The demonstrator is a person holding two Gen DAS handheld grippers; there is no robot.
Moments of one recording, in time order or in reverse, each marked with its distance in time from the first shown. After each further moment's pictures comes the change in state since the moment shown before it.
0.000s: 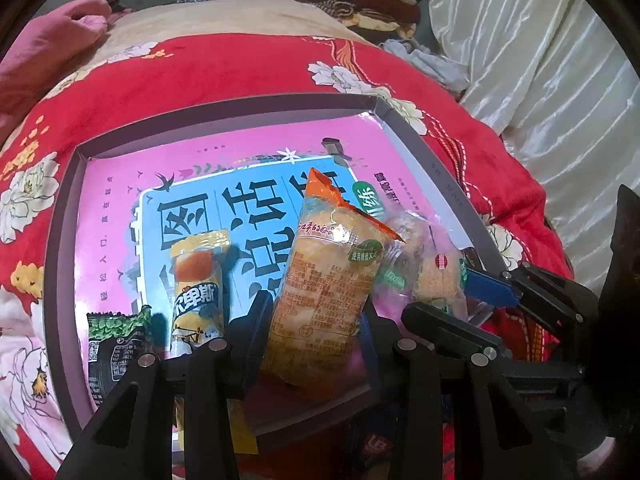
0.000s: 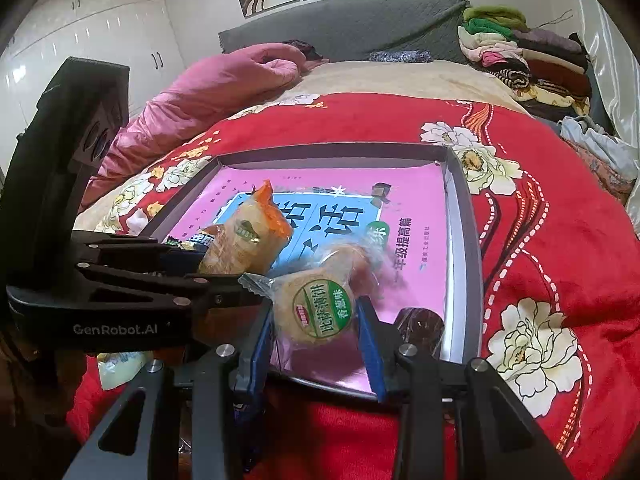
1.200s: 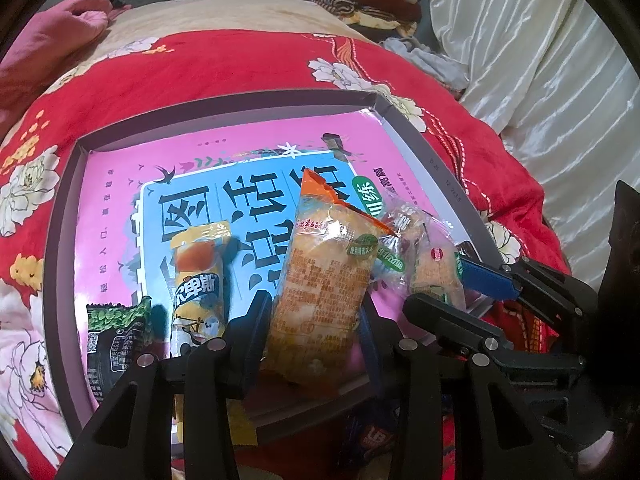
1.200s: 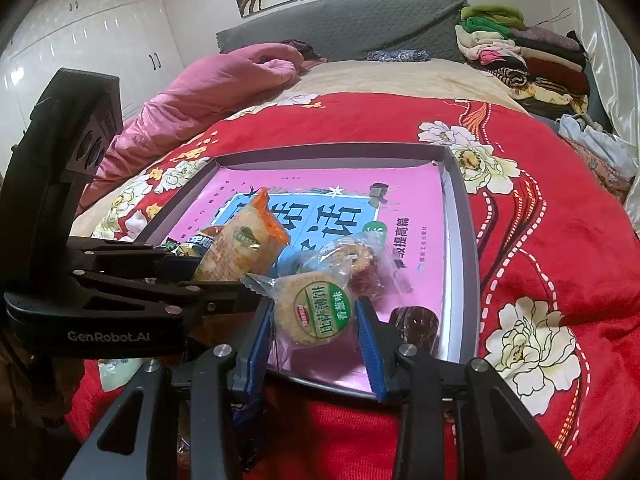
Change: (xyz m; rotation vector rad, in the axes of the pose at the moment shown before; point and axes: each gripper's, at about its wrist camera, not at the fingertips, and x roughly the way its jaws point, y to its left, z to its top) left arm -0.001 0.002 -0.003 -0.013 0.009 -0.011; right arm -0.002 -0.001 0.001 0.008 0.001 -0.006
